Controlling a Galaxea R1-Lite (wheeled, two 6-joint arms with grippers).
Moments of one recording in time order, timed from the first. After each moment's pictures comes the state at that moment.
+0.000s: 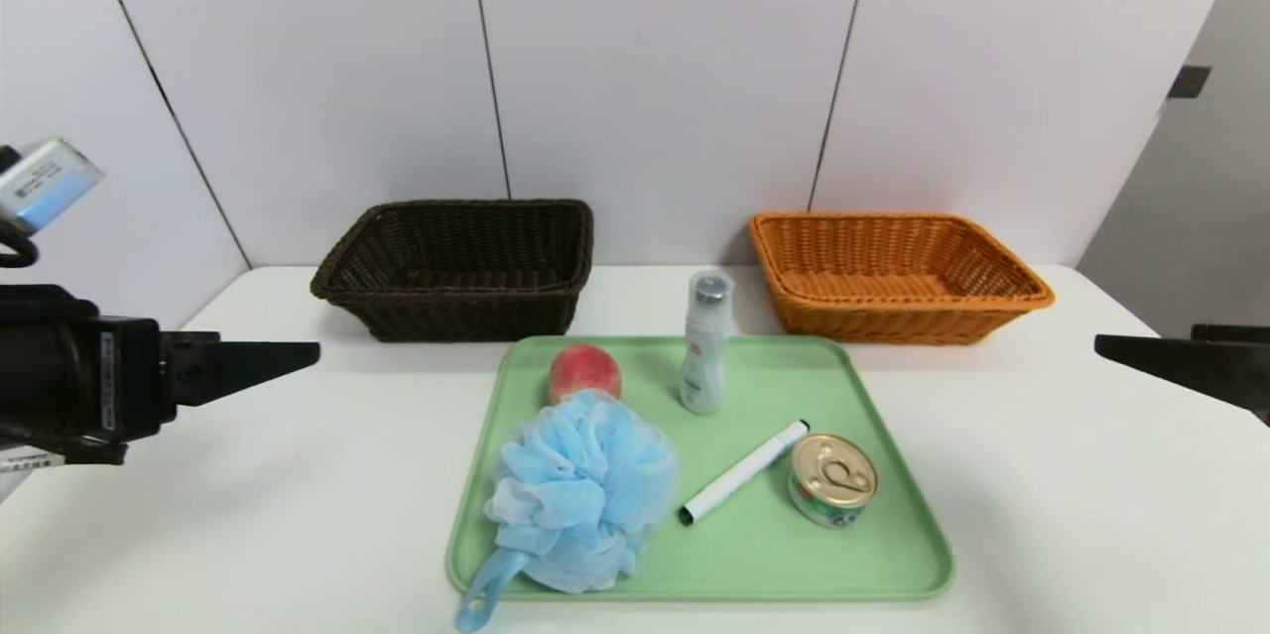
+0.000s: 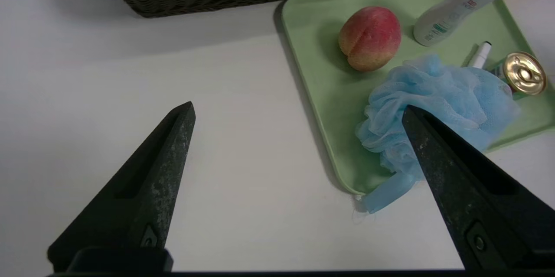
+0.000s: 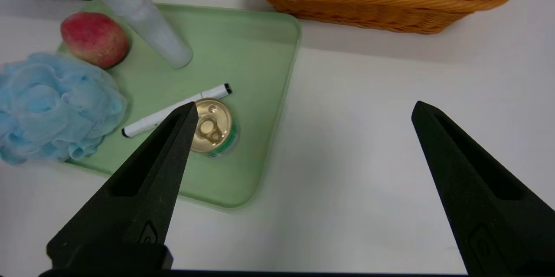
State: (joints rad) left arm -0.10 1.14 -0.90 0.22 -0.30 -0.07; right arm 0.05 1.10 -0.86 0.22 0.27 0.03
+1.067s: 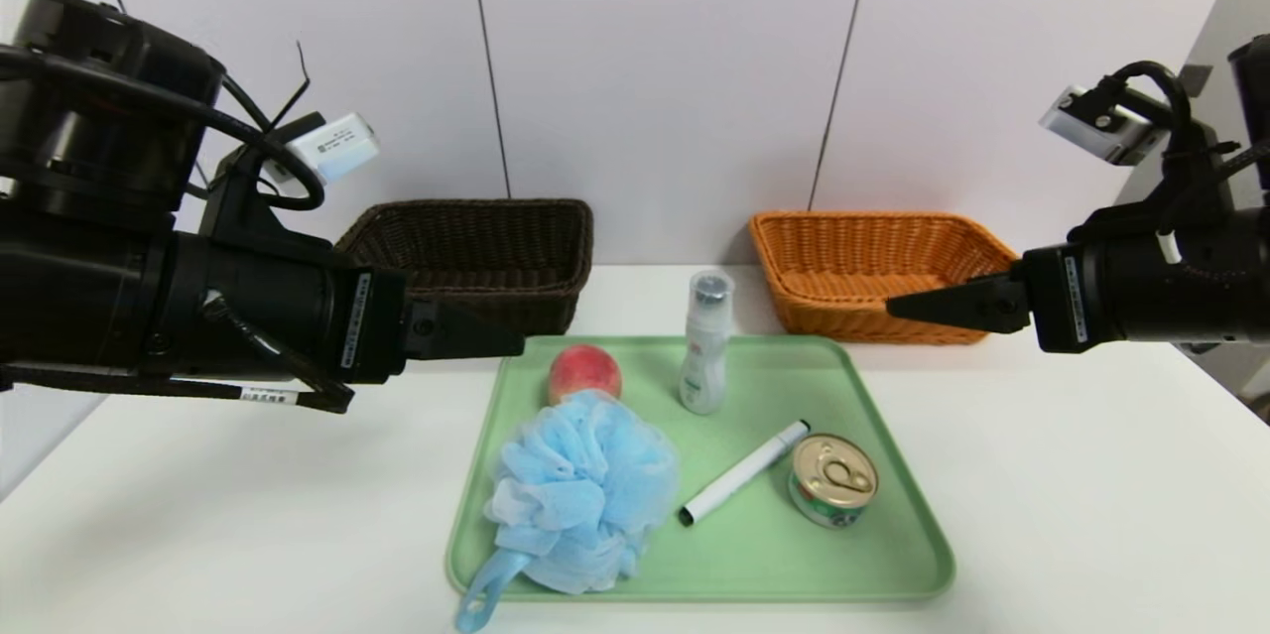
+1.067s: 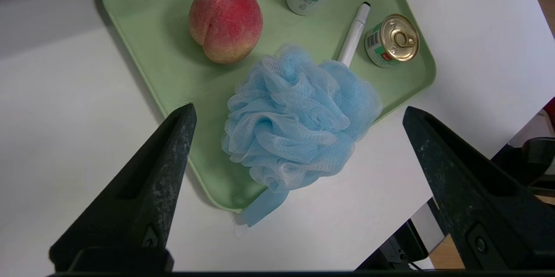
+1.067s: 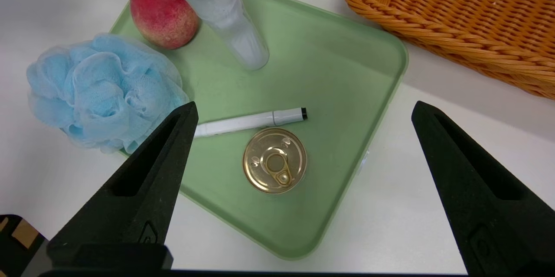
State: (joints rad) left arm -0.47 1.41 -1.18 0.35 -0.30 -0.28; right arm 0.32 1.41 -1.14 0.29 0.25 0.02
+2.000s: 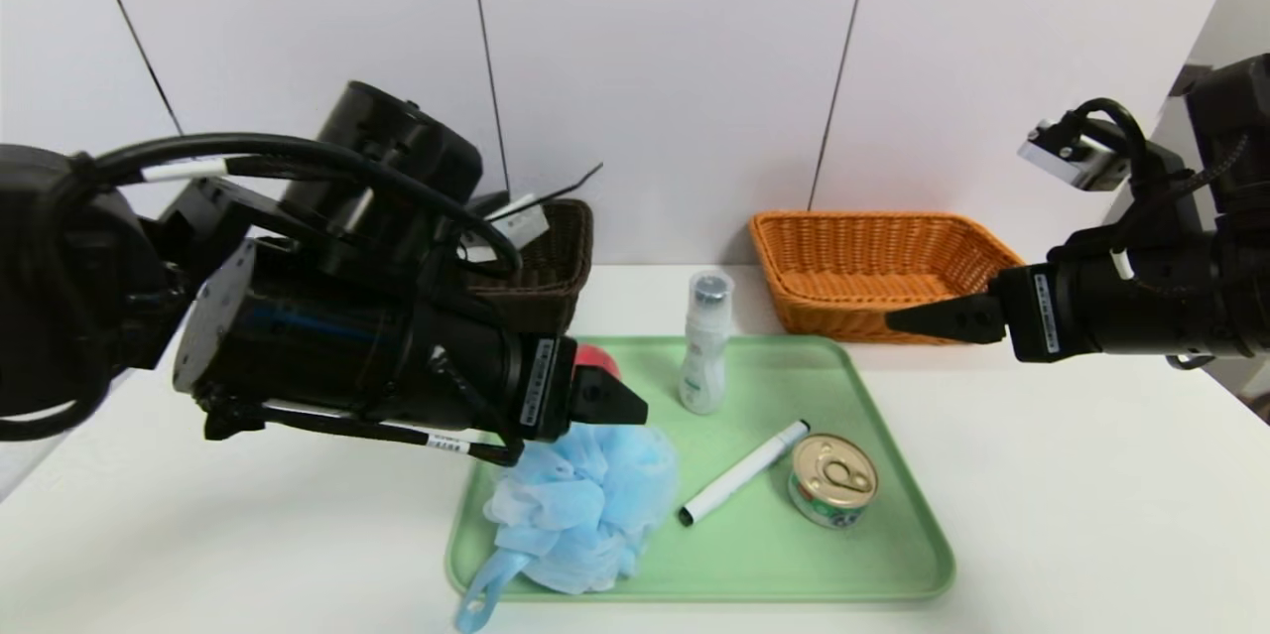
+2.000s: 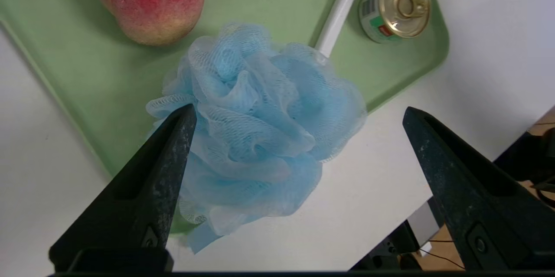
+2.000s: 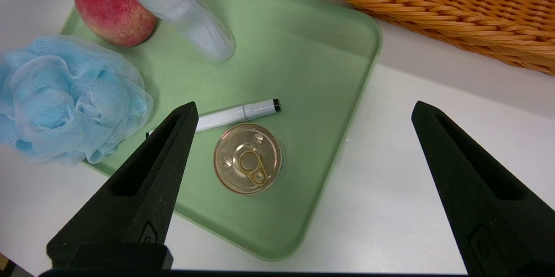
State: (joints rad) left arm -0.71 1.61 -1.24 0.36 -0.13 -0.39; right arm 0.30 1.45 -1.11 0.28 0.17 0.05
